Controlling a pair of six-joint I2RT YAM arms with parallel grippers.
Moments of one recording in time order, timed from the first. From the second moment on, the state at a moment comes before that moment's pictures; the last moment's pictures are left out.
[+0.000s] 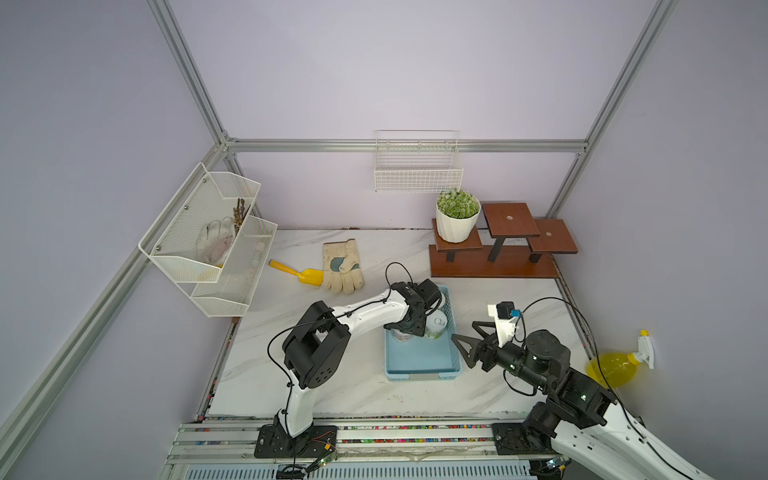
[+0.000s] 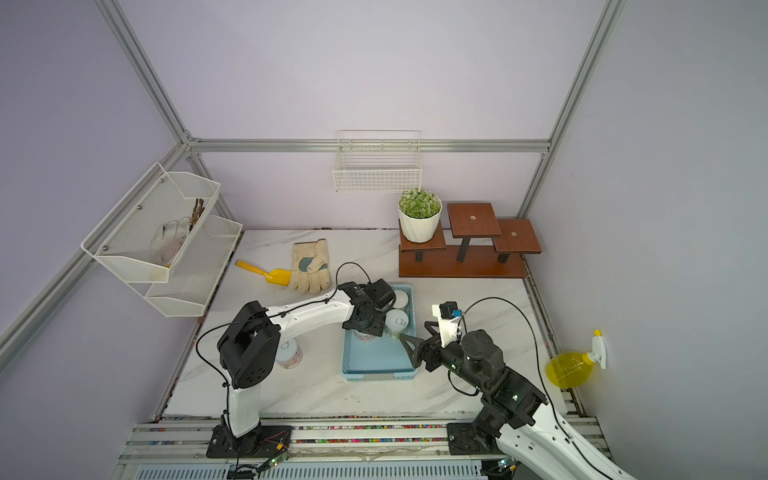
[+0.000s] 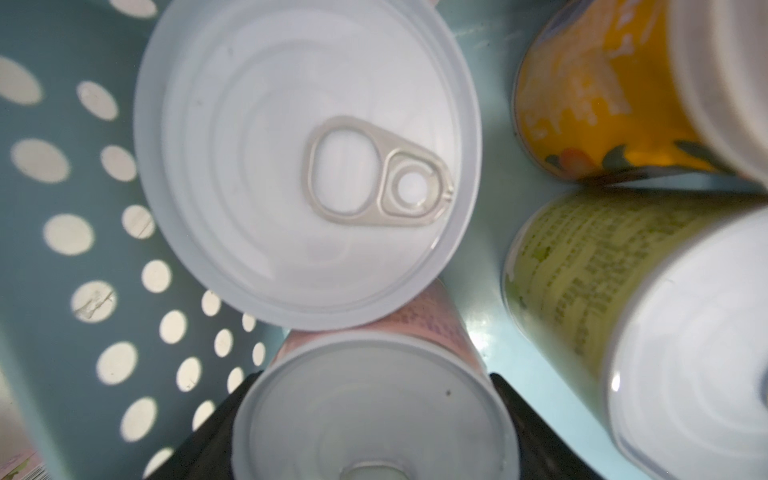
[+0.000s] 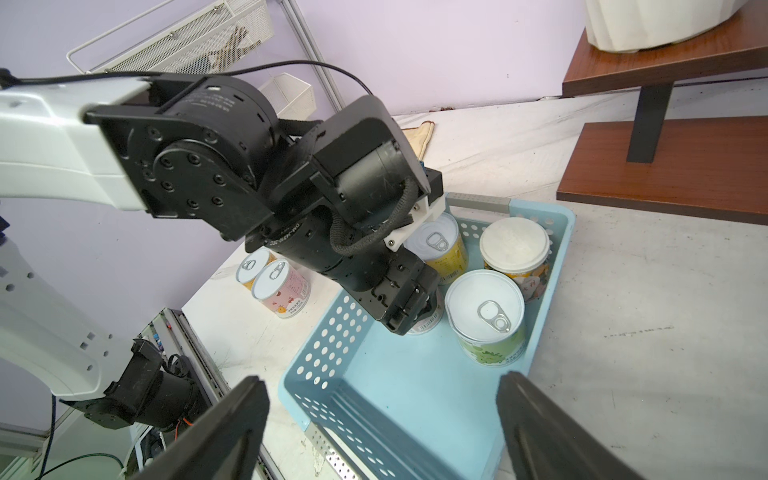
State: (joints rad) left arm -0.84 1.97 1.51 -0.90 -0.24 -0.64; right arm 0.72 0.49 0.54 -0.33 -0.05 0.42
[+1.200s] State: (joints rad) left arm -0.82 1.59 1.46 -0.88 -0.24 -0.63; right arm 0.73 0.56 0.54 -0.32 -0.06 0.44
